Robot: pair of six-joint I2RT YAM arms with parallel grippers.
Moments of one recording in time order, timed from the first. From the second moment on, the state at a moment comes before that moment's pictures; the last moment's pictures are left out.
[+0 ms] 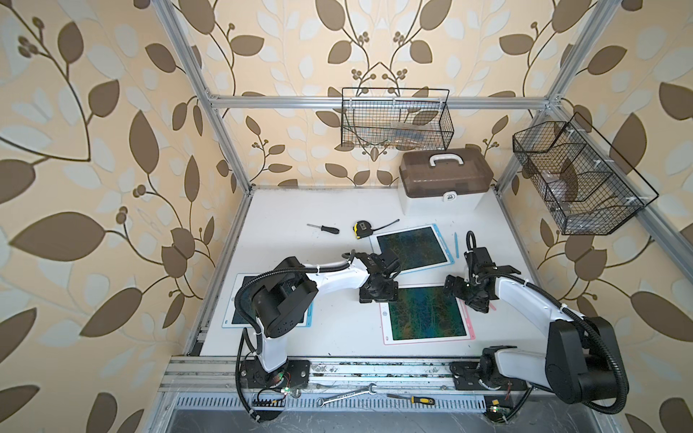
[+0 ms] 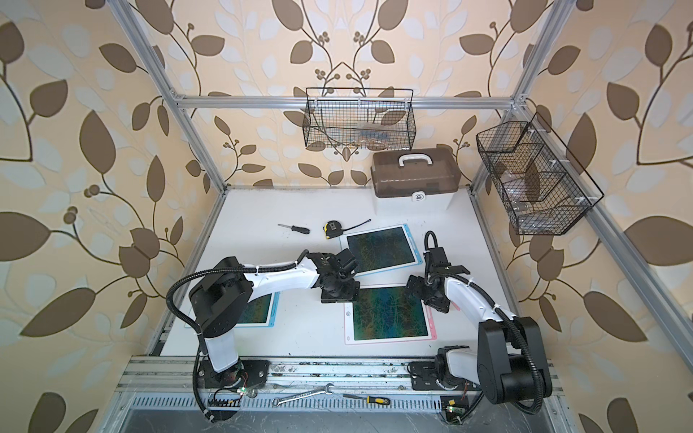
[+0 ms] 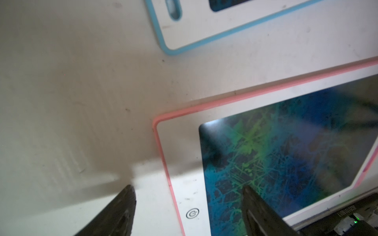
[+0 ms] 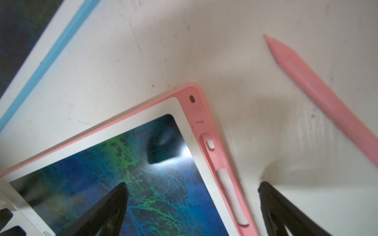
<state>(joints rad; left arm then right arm) -0.90 1.85 1.20 -0.63 0.16 -0.87 0.08 1.28 0.63 -0.72 -0.07 0.53</state>
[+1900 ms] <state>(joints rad) -0.70 1.71 1.00 -0.59 0.13 -0.88 0.55 1.59 0.87 -0.69 -0.01 0.63</state>
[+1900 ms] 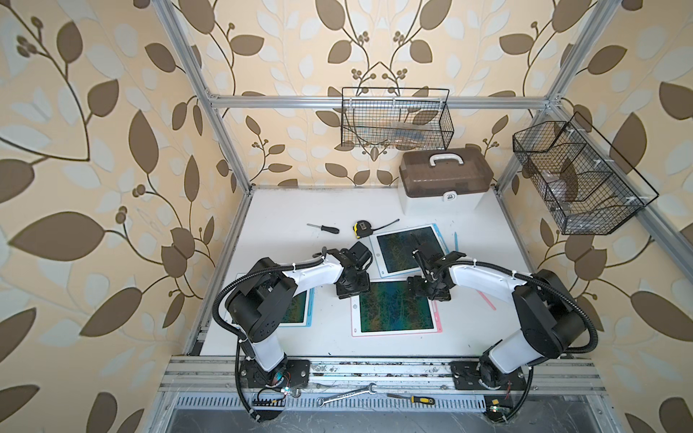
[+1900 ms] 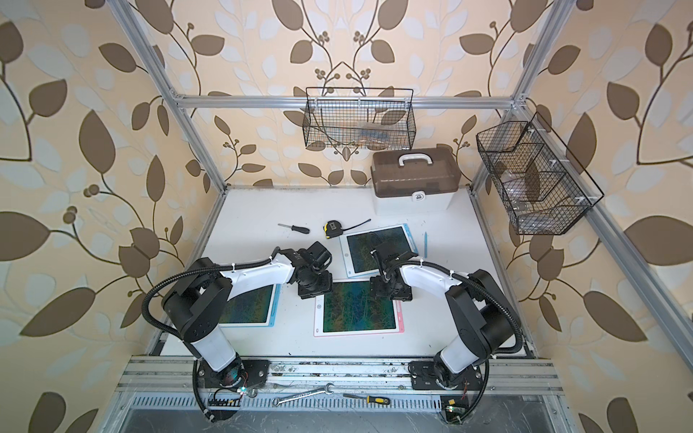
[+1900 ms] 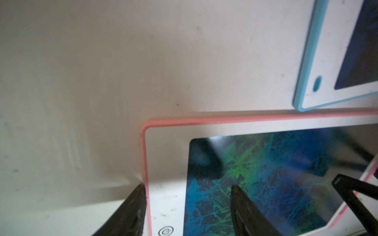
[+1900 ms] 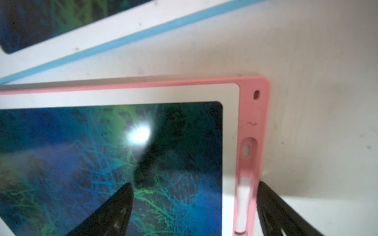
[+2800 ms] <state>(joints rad) -0.66 1.70 1.01 -0.68 0.04 -0.85 0.63 1.56 0.84 -0.56 -0.03 0.76</state>
